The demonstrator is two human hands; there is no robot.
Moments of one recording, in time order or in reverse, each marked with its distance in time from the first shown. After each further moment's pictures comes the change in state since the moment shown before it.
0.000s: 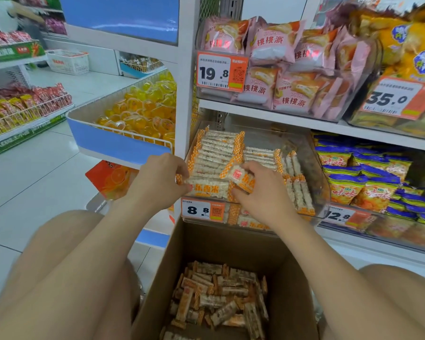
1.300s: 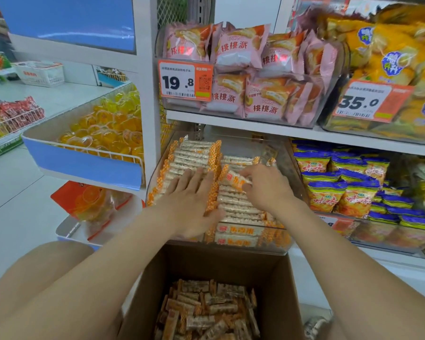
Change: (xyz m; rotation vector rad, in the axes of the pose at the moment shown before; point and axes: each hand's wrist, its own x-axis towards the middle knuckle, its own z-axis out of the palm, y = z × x) left_hand 0.033 0.058 0.070 0.378 -0.467 0.277; right_hand 0.068 0.072 -0.014 -0.322 -0.069 0.171
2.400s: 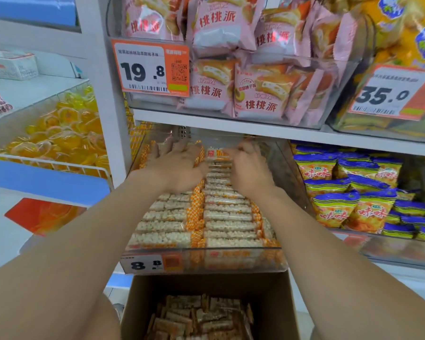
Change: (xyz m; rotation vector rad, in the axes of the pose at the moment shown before) left_hand 0.129 -0.033 -0.033 -0.085 0.068 -0.107; right_hand 0.106 0.026 0.046 -0.022 0.168 -0.150
